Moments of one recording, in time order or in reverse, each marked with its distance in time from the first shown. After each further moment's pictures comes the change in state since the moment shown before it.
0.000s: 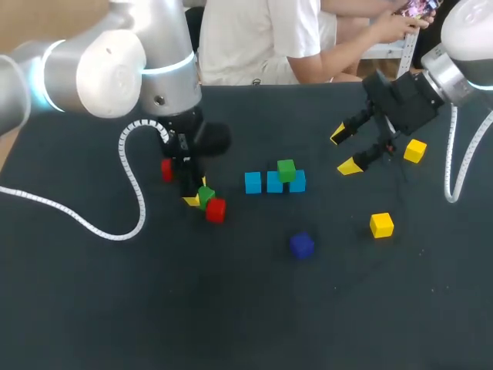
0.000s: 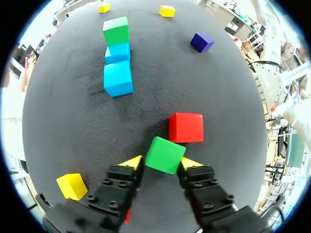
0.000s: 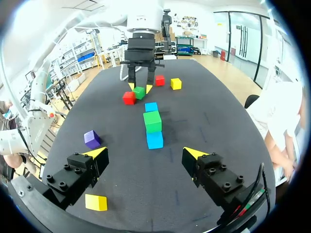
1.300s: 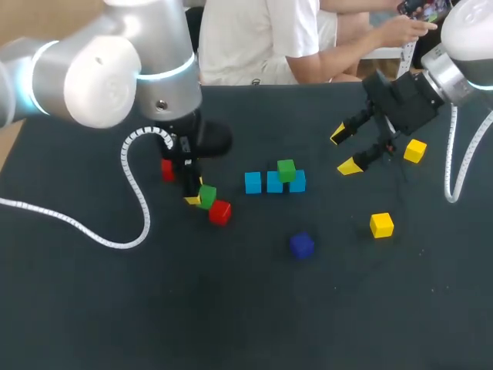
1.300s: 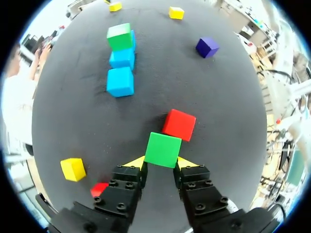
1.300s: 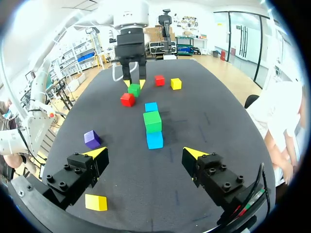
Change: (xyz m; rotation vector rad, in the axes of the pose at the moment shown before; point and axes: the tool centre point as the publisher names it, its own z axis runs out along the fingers) left arm -0.006 -0.018 -0.018 -0.099 0.029 -0.143; right arm 0.000 0.000 0.000 0.000 0.000 0.000
